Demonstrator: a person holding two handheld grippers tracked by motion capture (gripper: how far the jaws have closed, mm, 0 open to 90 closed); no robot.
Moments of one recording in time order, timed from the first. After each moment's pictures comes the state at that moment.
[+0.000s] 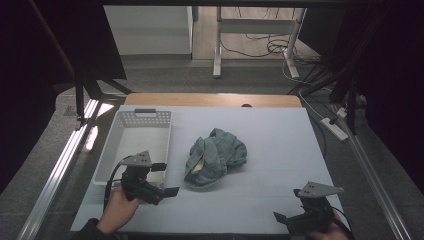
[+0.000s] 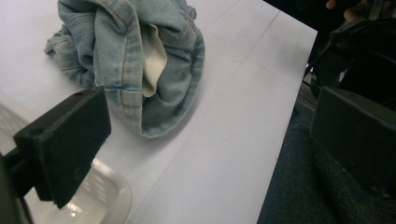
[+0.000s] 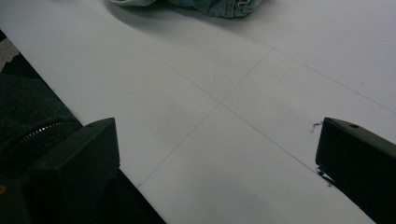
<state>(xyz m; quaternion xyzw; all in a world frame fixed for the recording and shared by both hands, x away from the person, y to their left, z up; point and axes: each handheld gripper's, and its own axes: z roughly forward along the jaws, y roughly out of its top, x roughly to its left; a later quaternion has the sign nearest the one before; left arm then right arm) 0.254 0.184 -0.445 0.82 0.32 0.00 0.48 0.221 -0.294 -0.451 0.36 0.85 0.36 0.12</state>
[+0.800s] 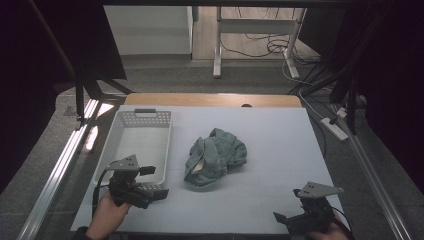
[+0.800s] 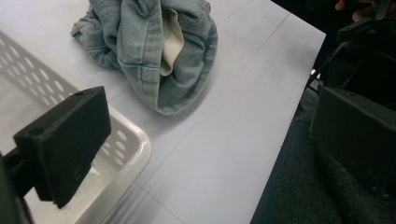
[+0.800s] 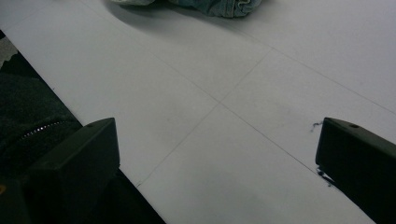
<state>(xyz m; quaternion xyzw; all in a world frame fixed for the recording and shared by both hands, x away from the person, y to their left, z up) 0.239 0.208 -0.448 0.81 0.34 0.01 0.48 0.221 -0.293 -0.451 0.36 0.85 0.36 0.12</state>
